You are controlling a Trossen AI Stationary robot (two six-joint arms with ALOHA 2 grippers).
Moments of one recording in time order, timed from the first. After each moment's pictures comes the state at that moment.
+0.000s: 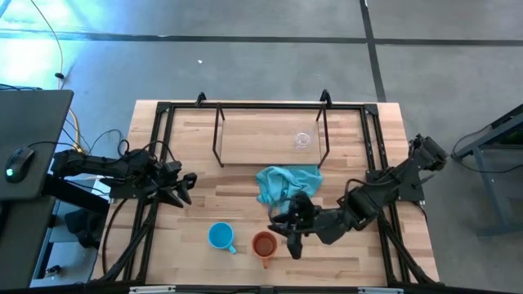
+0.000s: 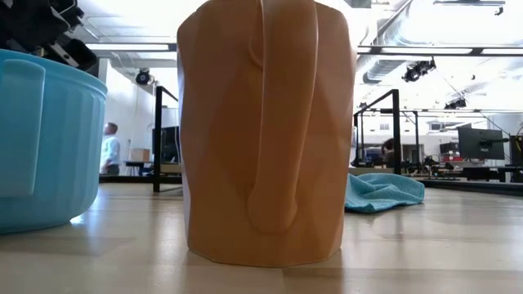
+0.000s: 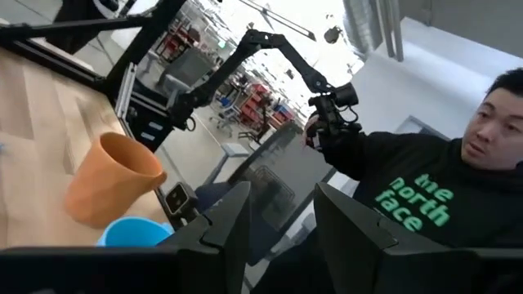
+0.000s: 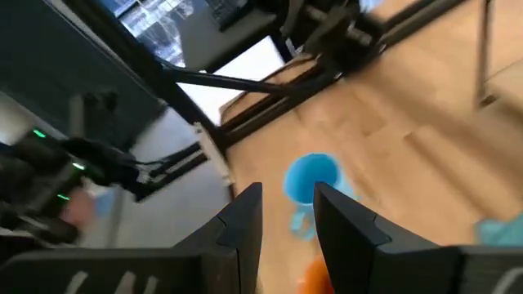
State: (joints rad) left arm 0.05 0.23 0.01 0.41 0.68 -0.83; right arm 0.60 1.61 1.52 -0.37 0.52 0.86
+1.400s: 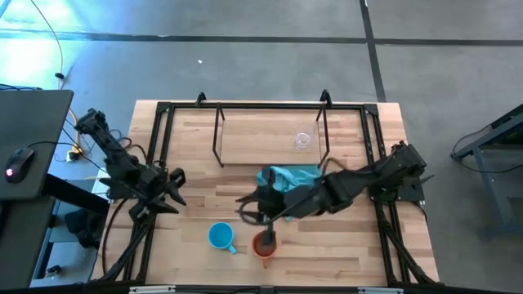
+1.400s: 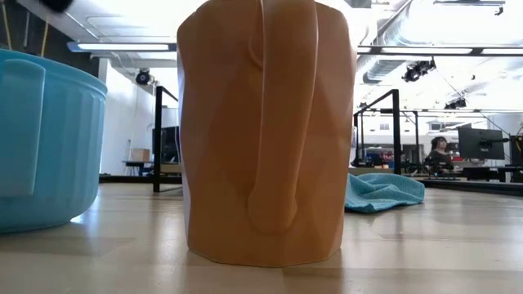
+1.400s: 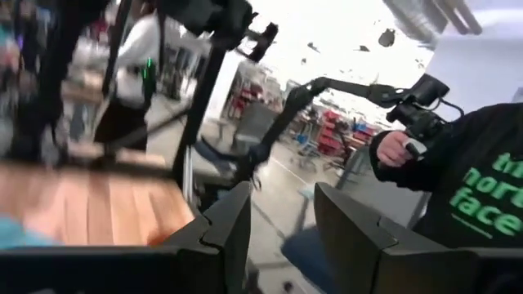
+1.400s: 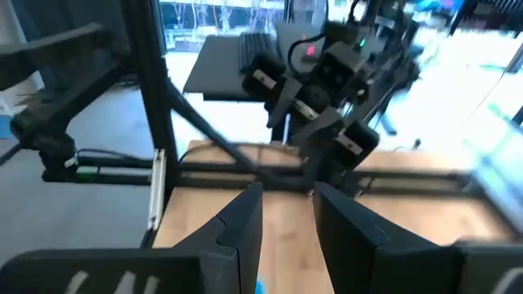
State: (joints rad) left arm -0.67 0.40 0.31 0.26 -0.28 -0.29; right arm 0.44 1.82 1.94 -0.39 0.42 0.05
